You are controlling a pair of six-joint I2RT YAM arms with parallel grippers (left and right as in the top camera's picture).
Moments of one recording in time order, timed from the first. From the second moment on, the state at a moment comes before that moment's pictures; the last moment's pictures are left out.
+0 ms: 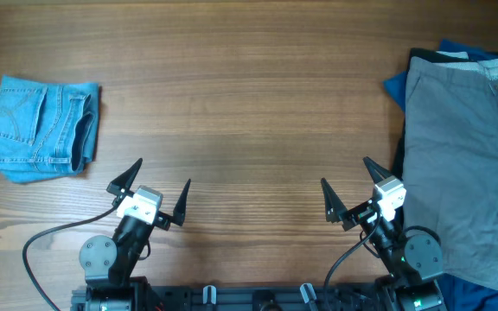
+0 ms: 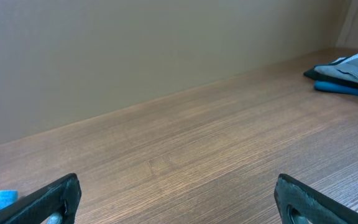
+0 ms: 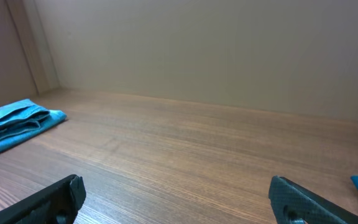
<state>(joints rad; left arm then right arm) 0.04 0.01 0.01 -0.03 0.43 0.15 0.26 0.01 0.01 0.02 -0.20 0.07</state>
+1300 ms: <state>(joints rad) 0.04 0.09 0.30 -0.17 0.45 -0.06 0.26 0.22 0.43 -0.16 -0.15 0.06</state>
